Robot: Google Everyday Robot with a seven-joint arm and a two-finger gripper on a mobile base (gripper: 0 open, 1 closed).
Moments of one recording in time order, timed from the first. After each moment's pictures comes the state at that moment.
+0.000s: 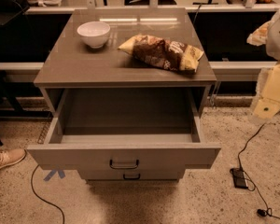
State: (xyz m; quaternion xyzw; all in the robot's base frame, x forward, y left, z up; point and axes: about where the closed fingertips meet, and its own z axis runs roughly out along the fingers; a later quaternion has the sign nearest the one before) arm 0.438 -0.216 0.977 -0.60 0.78 -0.04 0.16
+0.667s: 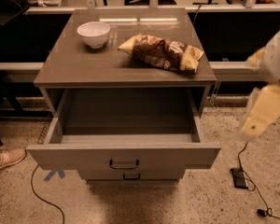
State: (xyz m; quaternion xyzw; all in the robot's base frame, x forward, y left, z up) arm 0.429 -0.215 0.935 -0.56 0.81 0.01 0.16
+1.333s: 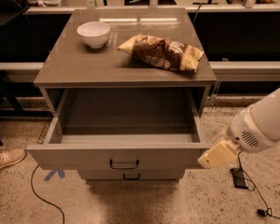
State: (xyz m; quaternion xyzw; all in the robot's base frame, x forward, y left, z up) arm 0.403 -0.187 0.787 -0.40 0.89 0.16 0.15
